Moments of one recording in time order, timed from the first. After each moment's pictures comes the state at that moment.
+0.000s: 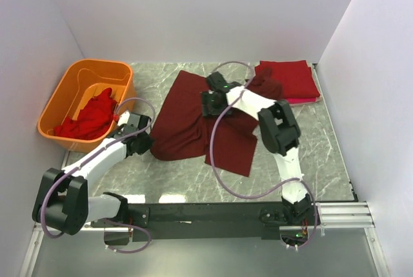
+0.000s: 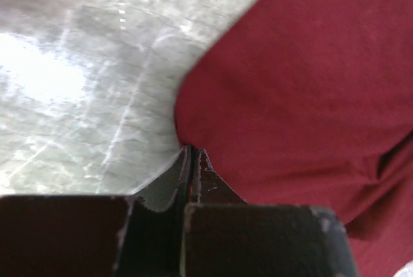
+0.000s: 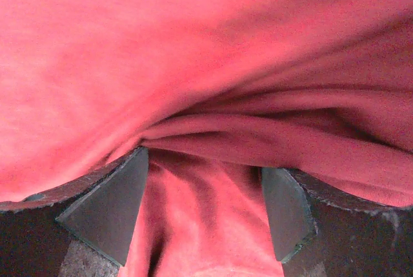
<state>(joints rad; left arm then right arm) -0.31 1.23 0.65 -0.44 -0.23 -0.98 0.54 2.18 1.69 -0.59 0.04 0.41</state>
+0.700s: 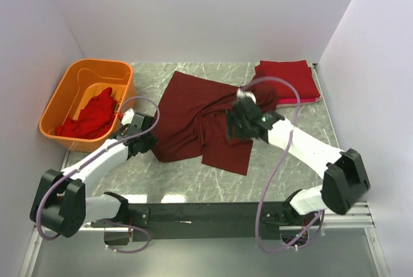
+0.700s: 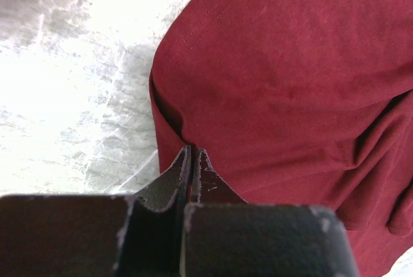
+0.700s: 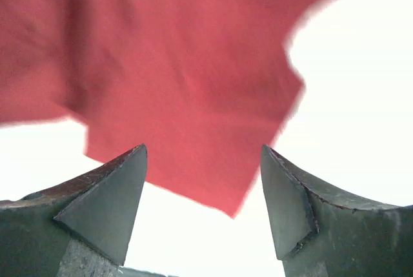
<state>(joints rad) -0.39 1.22 0.66 -0.41 -0.27 -0.98 0.64 1.42 1.08 -0.62 0.21 0.49</state>
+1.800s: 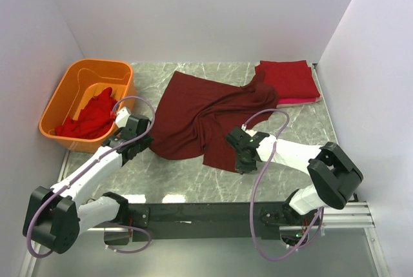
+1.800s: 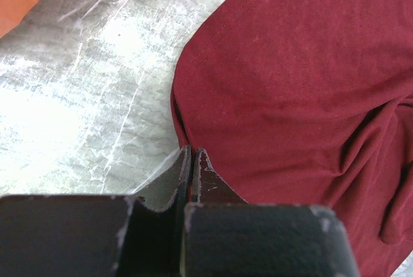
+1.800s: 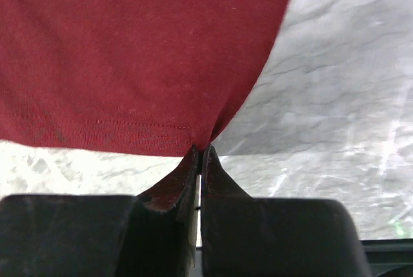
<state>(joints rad) -0.39 1.08 0.64 -0.43 -0.37 -0.96 0.76 1.46 0.76 -0.68 0.18 0.87</state>
